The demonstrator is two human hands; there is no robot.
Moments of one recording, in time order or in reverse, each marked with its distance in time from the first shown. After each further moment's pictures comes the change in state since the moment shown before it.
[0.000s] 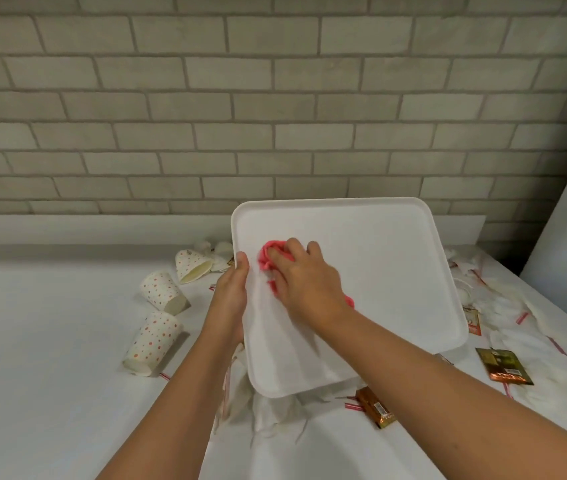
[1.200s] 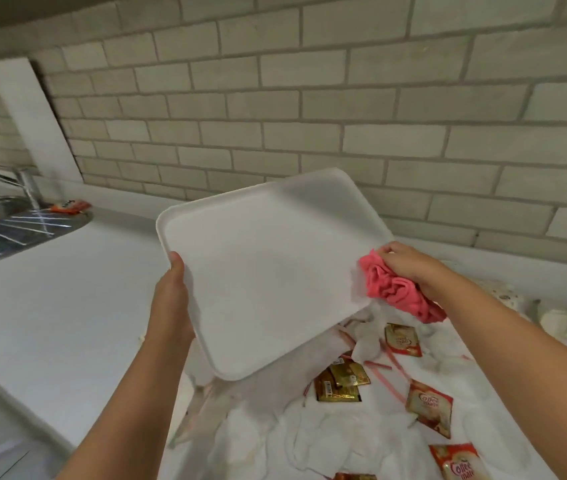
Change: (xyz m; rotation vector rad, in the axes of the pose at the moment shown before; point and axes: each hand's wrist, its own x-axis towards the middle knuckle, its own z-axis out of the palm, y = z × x) left_hand 0.010 0.009 -0.017 -0.158 0.672 0.114; right_hand 0.107 0.198 0.032 0.854 -0.521 0.412
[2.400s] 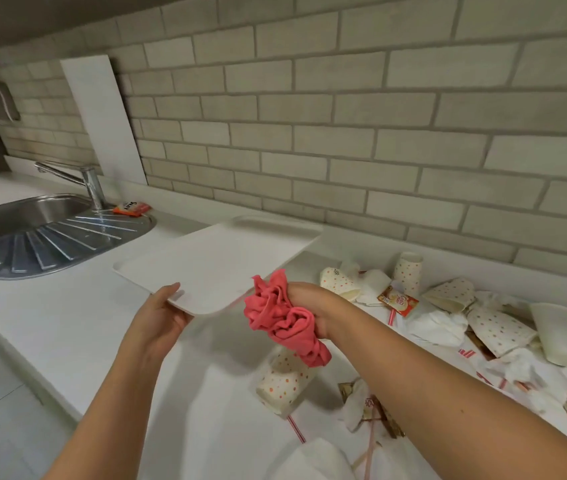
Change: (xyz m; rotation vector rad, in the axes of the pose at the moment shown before) left_hand 0.165 0.071 -0.213 -0.336 -0.061 -0.041; right_hand 0.060 -0.172 0.342 0.661 -0.759 0.188
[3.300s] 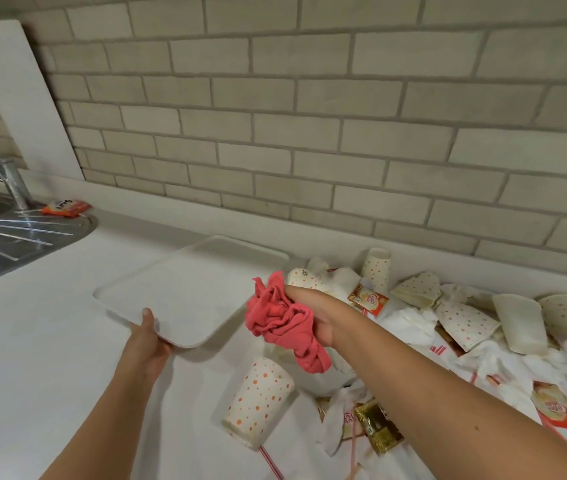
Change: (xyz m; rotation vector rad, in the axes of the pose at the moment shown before) left_hand 0.092 -0.079 -0.026 0.078 0.215 -0.053; right_hand -0.011 -0.006 -0.053 0.245 0.092 0.045
